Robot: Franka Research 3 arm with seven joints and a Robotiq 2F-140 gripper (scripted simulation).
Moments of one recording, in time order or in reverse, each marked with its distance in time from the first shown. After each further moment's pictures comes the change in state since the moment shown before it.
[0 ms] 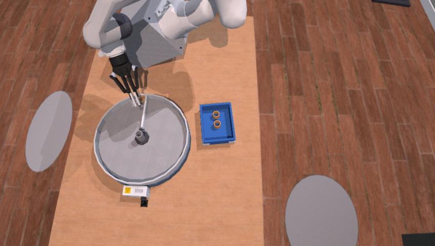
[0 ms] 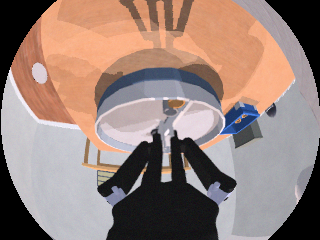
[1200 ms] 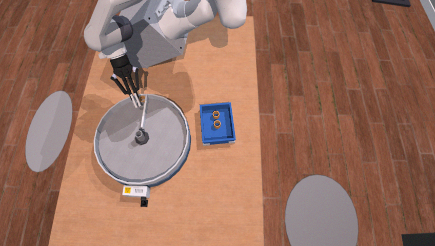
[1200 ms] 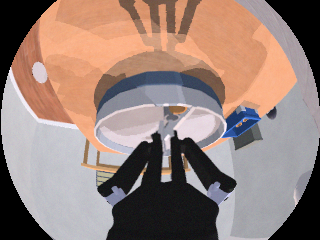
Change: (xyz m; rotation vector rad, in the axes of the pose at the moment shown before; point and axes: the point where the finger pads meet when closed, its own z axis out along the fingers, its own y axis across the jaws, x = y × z) arm 0.009 -0.001 0.009 0.003 0.006 -0.011
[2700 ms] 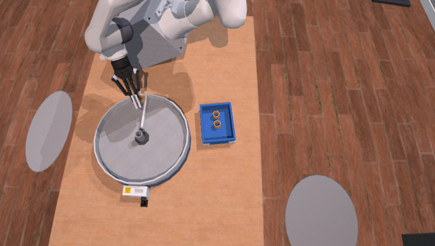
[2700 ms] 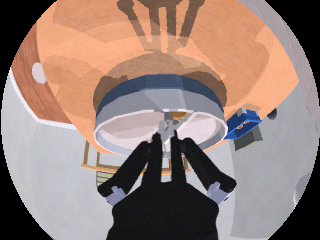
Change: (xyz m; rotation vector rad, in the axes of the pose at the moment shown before) arm 0.007 -0.001 0.008 0.000 -0.001 0.000
